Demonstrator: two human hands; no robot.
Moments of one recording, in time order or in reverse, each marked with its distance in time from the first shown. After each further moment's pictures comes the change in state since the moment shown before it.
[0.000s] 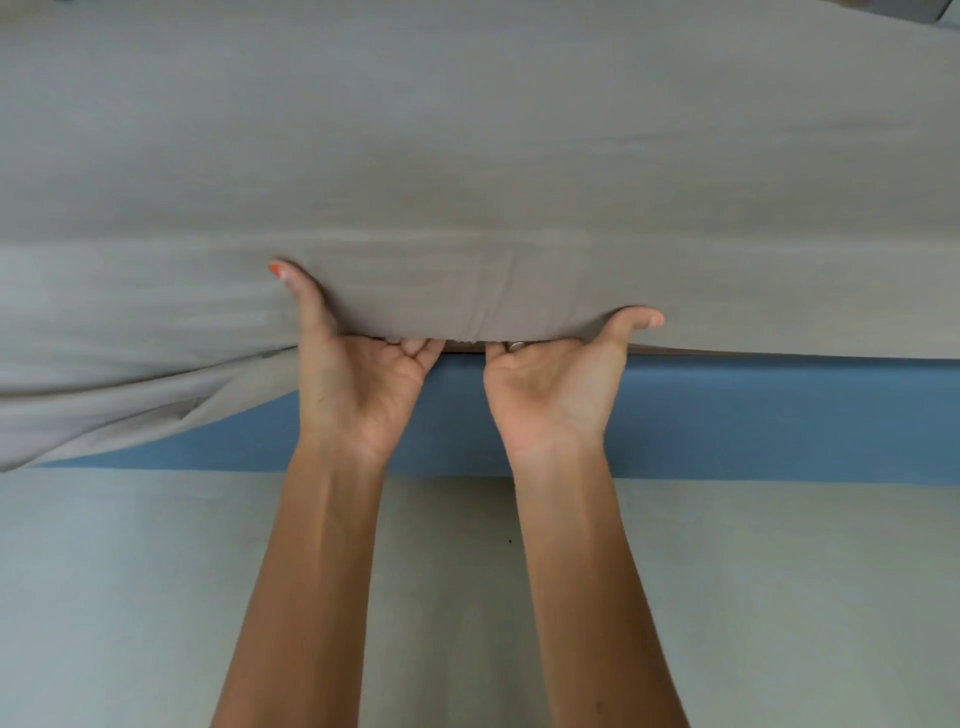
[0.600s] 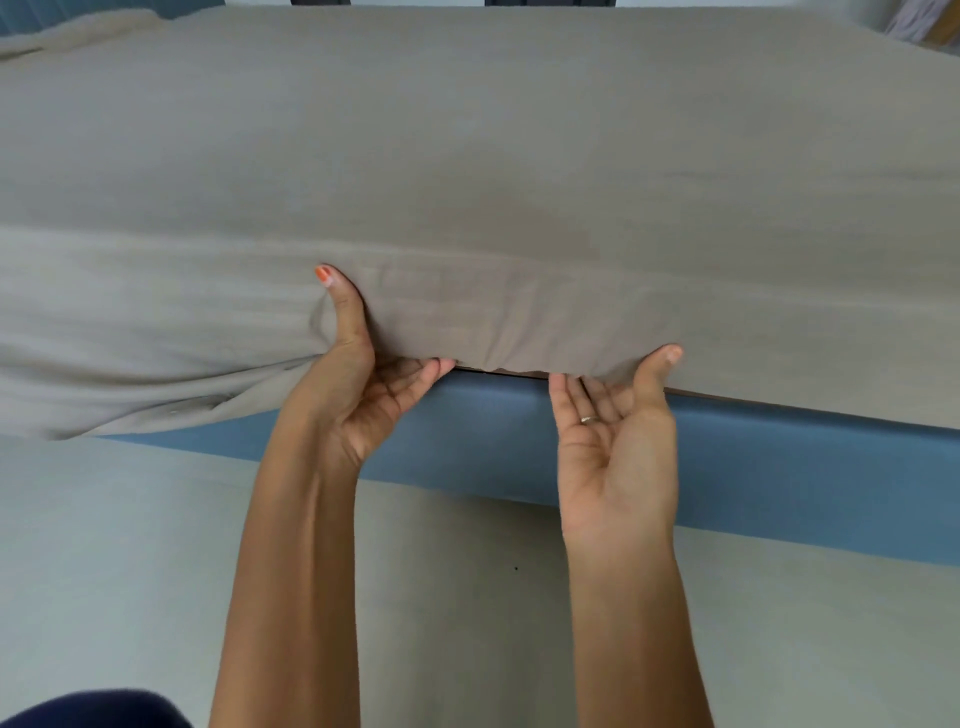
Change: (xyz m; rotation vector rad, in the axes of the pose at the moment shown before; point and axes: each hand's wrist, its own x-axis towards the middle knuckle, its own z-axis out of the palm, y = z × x) left_hand 0.005 0.012 -0.001 0.459 0.311 -0.075; right_hand -0.017 -0.024 -0.019 -0.262 0.228 -0.074
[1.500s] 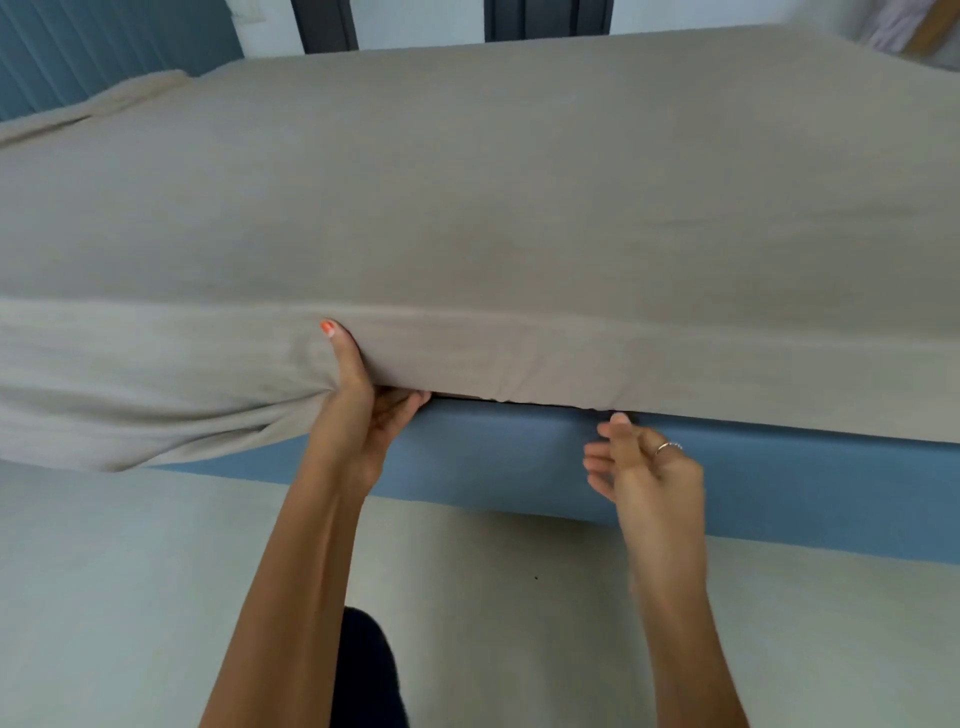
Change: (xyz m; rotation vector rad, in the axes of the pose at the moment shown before) left_hand -0.002 0.012 -0.017 0.029 0.059 0.129; right_hand -0.004 -0.015 -0.036 -0.921 0.048 -0.281
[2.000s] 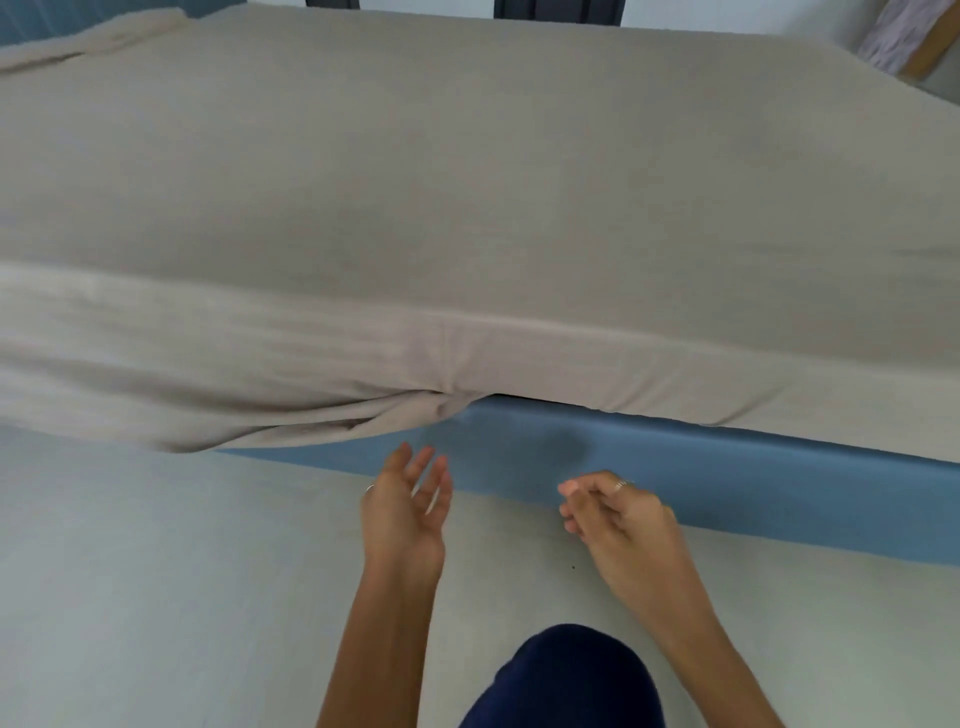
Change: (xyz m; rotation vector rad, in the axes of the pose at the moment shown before) left_hand -0.009 -0.026 -0.090 -0.394 0.204 -0.283; right_hand -0.060 0.013 0.059 -0.588 -0.368 -0.134
